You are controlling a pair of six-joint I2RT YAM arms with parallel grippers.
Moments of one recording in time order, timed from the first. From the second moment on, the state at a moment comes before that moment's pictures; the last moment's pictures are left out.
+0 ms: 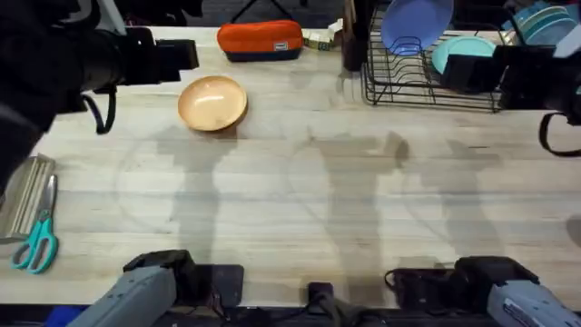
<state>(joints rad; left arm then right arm) 0.12 1.08 1.03 -0.61 -0.05 0.01 0.01 0.89 0.99 -0.70 -0.03 0.05</state>
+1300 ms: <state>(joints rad) 0.22 1.70 1.03 -0.38 -0.07 0.01 0.01 0.89 0.99 -0.70 -0.03 0.05</state>
